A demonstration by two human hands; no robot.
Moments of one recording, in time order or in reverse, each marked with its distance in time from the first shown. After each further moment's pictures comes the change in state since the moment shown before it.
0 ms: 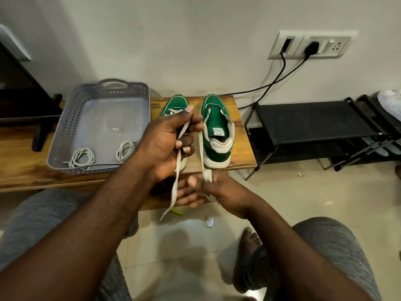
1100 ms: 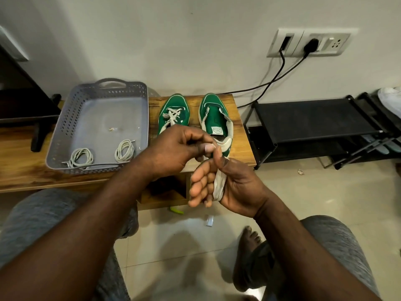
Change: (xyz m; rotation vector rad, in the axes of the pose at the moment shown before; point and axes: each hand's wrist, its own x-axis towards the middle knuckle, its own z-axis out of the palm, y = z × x) left_hand 0.007 -0.013 -0.014 0.884 -0.336 0.337; right_hand -0.023 -0.028 -0.003 0.480 -0.245 -0.191
